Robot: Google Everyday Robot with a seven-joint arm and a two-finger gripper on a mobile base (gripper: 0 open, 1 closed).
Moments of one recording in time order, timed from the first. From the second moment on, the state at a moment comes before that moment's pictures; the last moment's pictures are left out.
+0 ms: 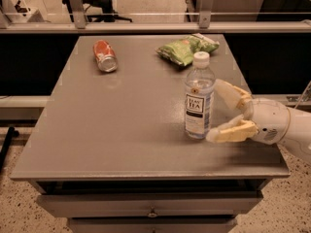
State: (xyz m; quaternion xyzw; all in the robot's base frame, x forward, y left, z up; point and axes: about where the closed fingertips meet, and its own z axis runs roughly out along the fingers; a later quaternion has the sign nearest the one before) arm 0.462 -0.132 0.901 -0.37 0.55 0.47 0.58
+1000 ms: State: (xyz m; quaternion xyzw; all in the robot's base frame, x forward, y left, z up) arm 0.455 -0.160 0.914 -0.42 0.56 0.42 0.57
